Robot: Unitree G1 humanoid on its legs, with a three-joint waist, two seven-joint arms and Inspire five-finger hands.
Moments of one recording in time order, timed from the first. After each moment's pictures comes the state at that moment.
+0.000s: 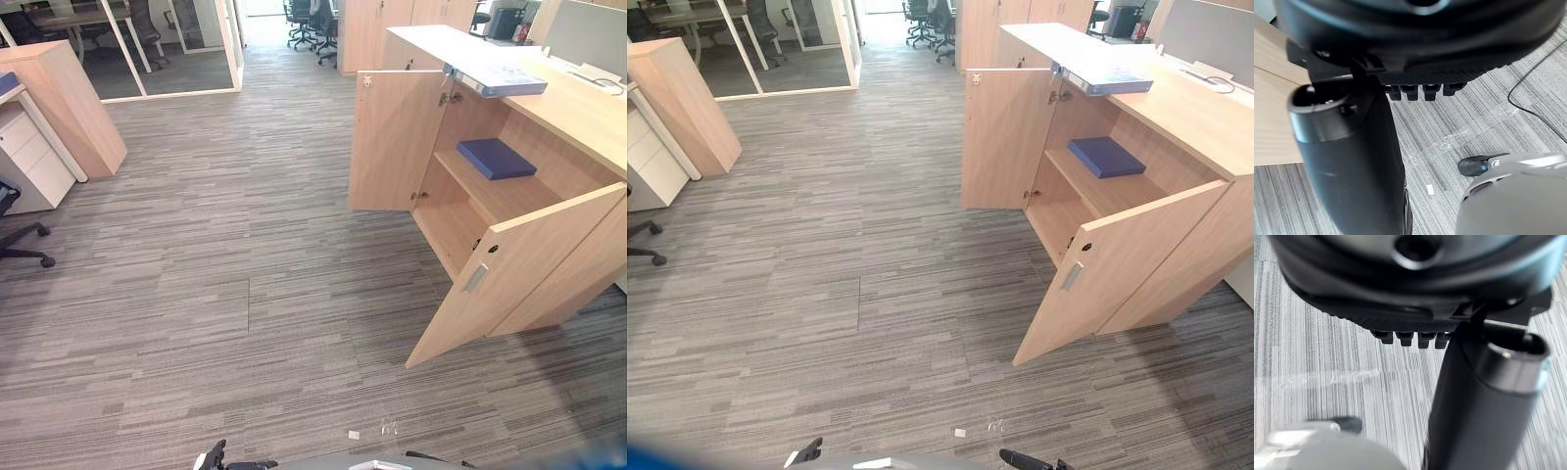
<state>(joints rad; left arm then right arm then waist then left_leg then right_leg) 0.18 0.10 0.10 1.06 0.03 -0.07 0.09 0.06 -0.08 -0.42 1.17 -0.04 0.05 -0.12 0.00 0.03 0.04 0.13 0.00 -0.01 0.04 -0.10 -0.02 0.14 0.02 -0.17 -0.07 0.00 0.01</state>
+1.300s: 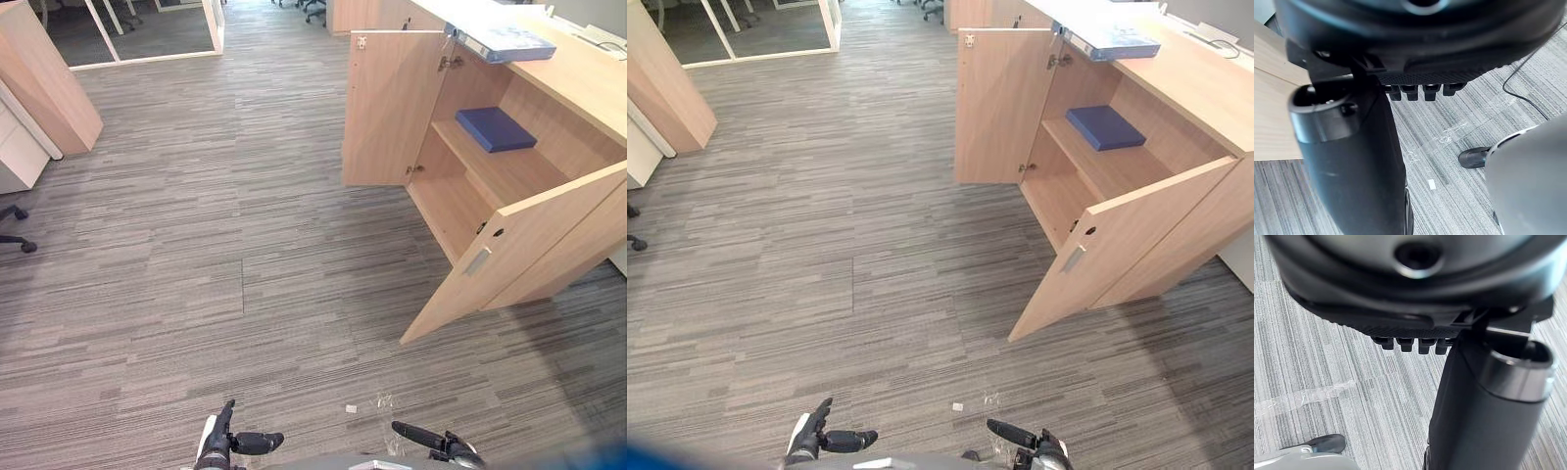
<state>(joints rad) 0.17 0.13 -0.03 0.97 0.07 -0.14 0.16 -0.03 -0.03 -0.44 1.19 -0.04 0.03 -0.18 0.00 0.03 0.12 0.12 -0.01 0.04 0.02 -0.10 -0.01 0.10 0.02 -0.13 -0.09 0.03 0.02</state>
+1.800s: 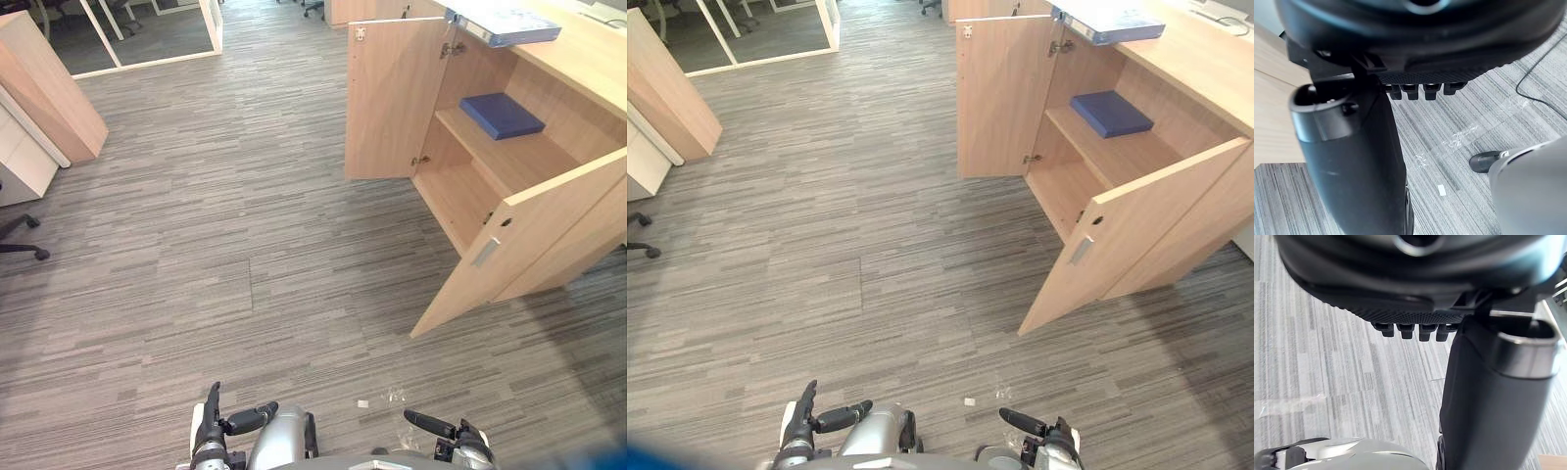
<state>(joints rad) 0.23 0.06 0.10 0.77 0.09 -0.16 0.24 -0.05 -0.04 -0.41 1.15 -0.04 0.02 -0.24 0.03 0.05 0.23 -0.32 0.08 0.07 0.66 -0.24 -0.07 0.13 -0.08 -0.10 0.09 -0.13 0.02</state>
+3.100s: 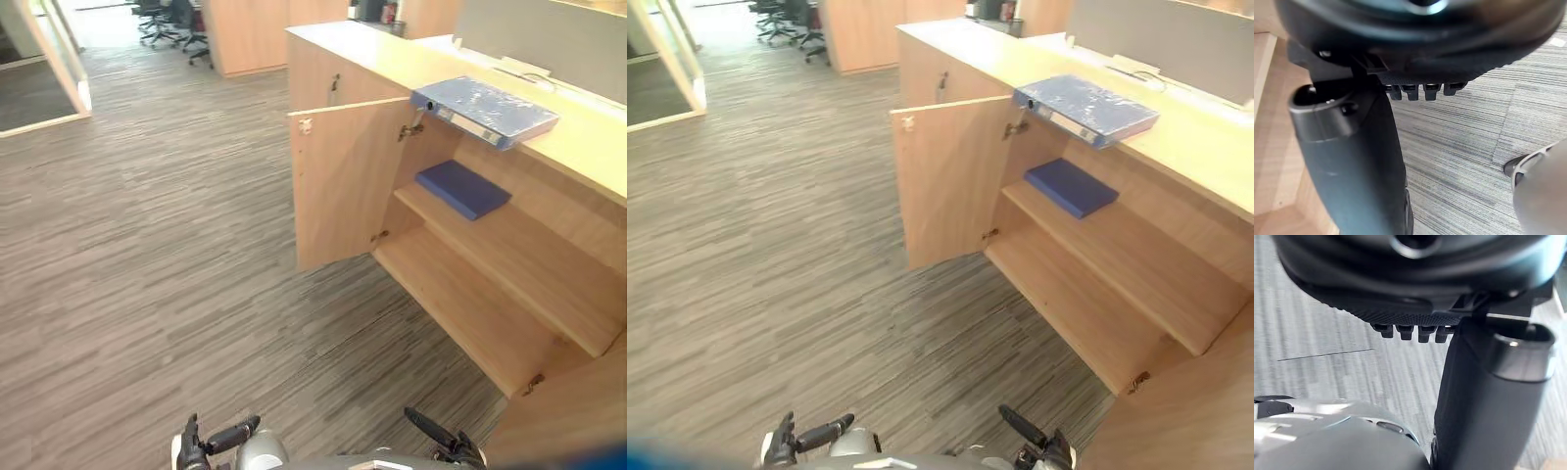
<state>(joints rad) 0.25 0.02 0.28 0.78 0.00 -0.09 0.20 0.07 0.04 -0.44 1.01 0.21 -0.01 -0.23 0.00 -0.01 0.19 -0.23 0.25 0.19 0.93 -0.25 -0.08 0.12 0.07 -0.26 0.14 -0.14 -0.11</state>
